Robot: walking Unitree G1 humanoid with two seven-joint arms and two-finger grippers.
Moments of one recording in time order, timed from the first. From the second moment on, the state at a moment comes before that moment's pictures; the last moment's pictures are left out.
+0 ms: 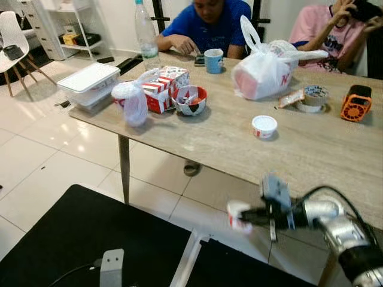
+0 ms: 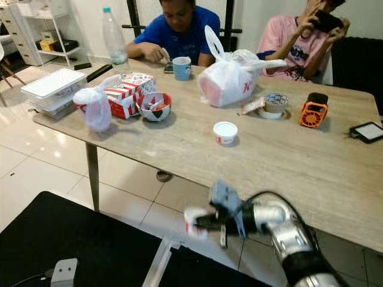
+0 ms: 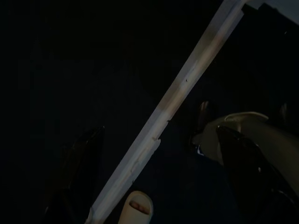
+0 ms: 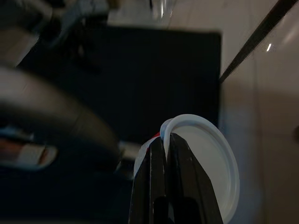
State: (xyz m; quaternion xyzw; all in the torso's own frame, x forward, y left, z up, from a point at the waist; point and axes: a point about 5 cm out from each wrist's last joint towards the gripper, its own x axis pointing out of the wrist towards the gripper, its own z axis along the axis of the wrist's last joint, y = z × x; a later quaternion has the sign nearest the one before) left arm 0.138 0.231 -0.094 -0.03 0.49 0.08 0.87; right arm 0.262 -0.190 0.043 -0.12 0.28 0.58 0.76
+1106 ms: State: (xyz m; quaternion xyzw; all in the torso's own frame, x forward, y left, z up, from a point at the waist) left arm 0.138 0.224 -0.096 -0.02 0.51 0.06 0.86; right arm 0.106 -0.293 -0.086 -0.04 0.57 -0.12 0.81
